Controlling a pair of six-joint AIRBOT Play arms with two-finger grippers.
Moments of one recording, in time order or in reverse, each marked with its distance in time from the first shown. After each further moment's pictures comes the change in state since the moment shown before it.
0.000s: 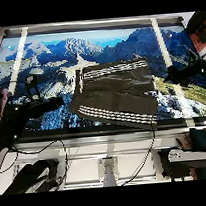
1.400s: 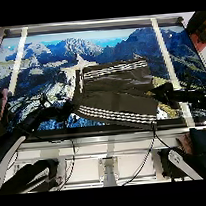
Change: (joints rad) left arm -0.010 -0.260 -0.156 -0.466 -0.286 -0.095; right arm -0.066 0.453 -0.618 0.507 -0.065 -0.219
